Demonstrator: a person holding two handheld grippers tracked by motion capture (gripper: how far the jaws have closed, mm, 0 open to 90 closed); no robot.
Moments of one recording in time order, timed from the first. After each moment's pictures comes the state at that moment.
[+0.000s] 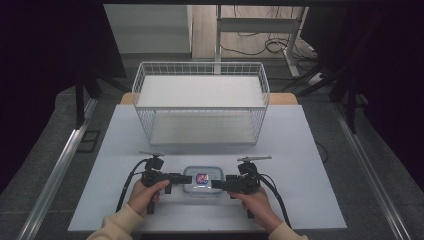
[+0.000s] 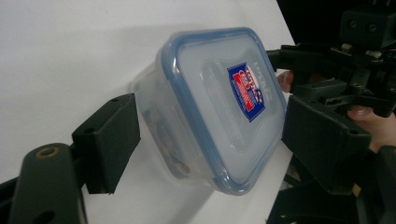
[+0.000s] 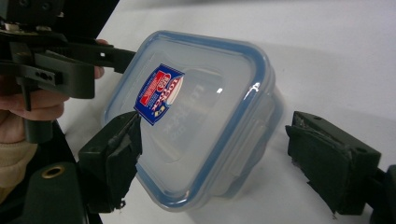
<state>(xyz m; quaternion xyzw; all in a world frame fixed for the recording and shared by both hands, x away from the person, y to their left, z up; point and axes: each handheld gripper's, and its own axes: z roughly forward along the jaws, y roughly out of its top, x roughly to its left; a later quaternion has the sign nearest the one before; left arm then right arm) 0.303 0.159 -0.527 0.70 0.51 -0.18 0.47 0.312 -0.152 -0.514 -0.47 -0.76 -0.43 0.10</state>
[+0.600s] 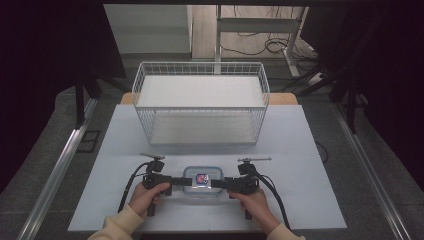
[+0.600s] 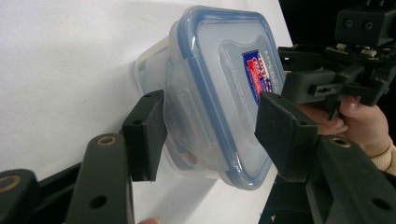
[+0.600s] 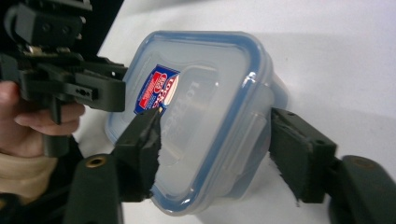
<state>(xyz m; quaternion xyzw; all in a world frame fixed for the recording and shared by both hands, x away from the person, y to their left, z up) 0.303 0.161 -0.540 0.68 0.52 -0.22 0.46 0.314 -0.152 -0.521 -0.50 -0.74 -0.43 0.14</state>
